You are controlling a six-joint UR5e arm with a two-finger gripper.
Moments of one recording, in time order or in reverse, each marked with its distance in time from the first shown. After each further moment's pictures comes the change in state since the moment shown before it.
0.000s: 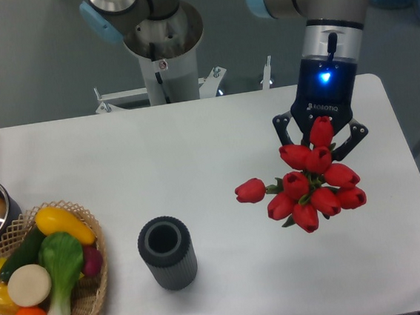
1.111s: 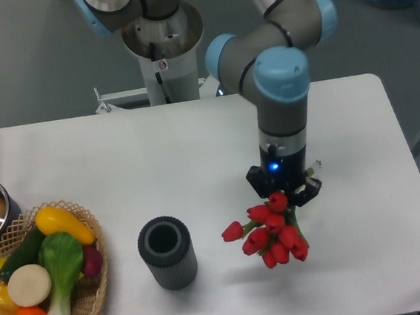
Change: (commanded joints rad) arm -0.212 -0.169 -0.083 -0.071 0.501 0.164
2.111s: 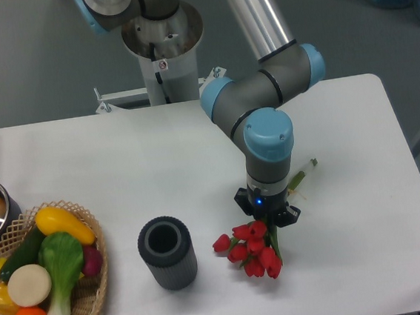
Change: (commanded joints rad) arm -0.023 -0.115 0.021 0.008 0.025 -0.009
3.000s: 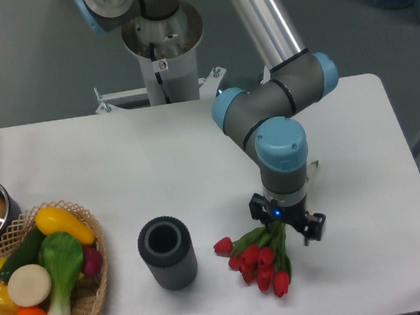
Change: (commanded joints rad) arm 0.044 0.001 0.097 0.031 0.100 -0.067
